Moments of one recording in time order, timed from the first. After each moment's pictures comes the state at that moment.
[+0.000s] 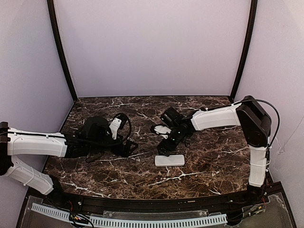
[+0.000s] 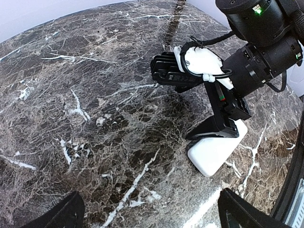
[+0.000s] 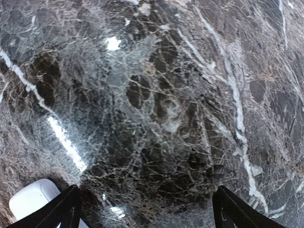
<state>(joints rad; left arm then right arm) -0.86 1.29 0.66 0.05 -0.03 -0.28 0.85 2.02 1.35 -0.48 -0.05 -0.14</state>
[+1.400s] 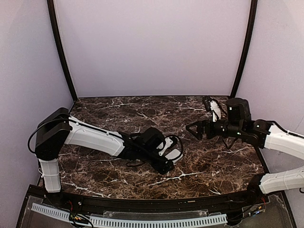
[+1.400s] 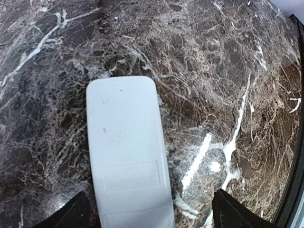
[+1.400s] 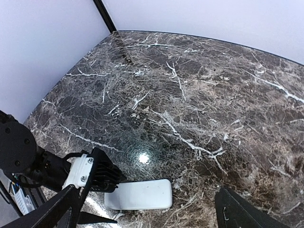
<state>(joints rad) -1.10 1.94 1.19 -0.10 0.06 -0.20 0.71 1.04 0.75 -0.19 -0.13 0.27</state>
